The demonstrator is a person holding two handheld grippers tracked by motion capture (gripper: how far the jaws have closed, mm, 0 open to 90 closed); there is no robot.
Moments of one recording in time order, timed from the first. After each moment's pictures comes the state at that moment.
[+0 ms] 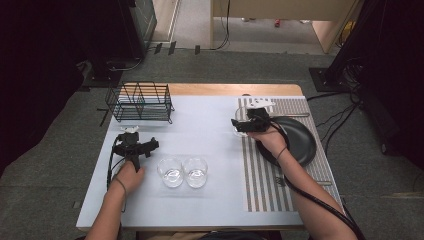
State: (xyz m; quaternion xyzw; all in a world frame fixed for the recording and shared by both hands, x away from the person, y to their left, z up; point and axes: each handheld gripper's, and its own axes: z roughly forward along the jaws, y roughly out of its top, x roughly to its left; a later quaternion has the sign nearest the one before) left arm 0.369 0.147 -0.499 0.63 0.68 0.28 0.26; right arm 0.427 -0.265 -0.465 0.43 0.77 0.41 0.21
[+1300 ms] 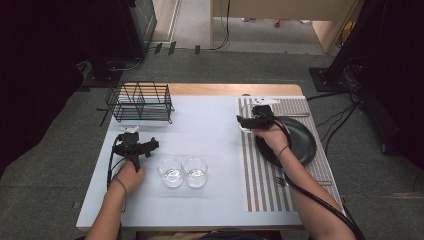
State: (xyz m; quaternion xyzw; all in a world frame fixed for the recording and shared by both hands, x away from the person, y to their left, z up) left arm 0.369 0.147 -0.499 0.63 0.68 0.28 0.26; right arm 0.439 -0.281 -0.472 0.47 0.75 0.41 0.22
